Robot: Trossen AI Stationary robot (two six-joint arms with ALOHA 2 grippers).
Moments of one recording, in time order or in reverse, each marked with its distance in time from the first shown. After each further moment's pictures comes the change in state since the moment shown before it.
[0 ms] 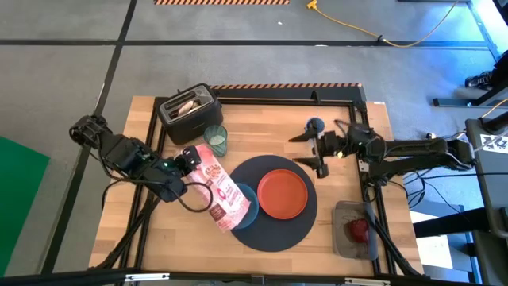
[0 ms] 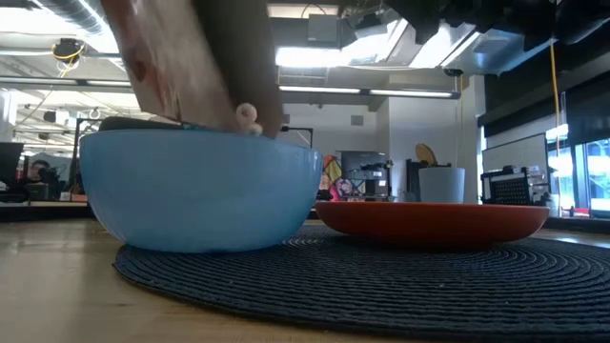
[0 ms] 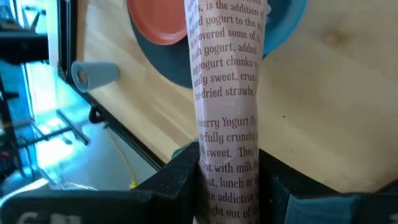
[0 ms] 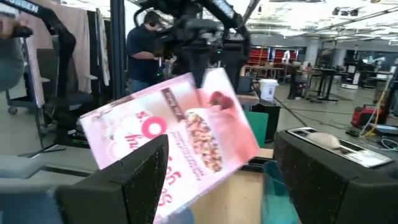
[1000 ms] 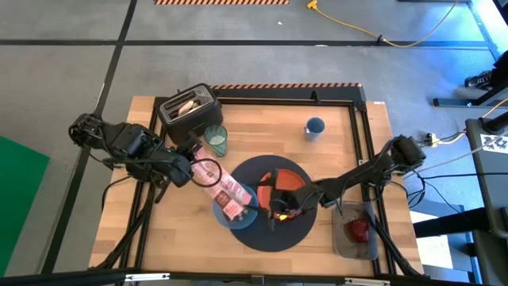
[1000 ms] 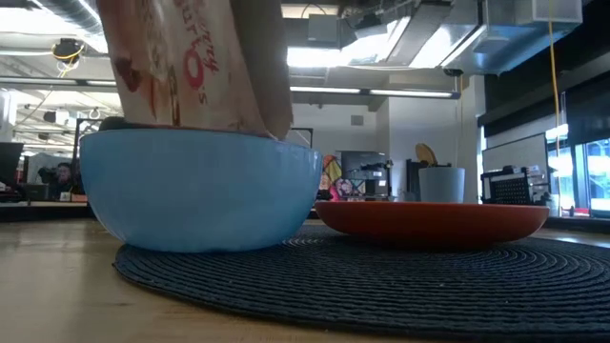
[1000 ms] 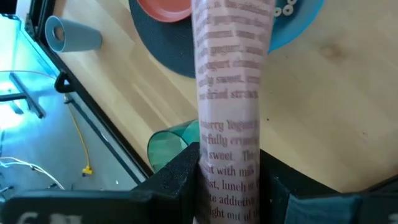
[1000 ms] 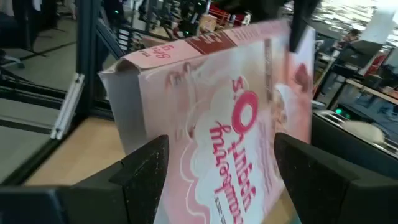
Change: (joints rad) left arm 0.149 -0.020 0.000 -0.002 0.106 -0.077; right arm 0.524 0.716 0.491 0.024 0.759 -0.188
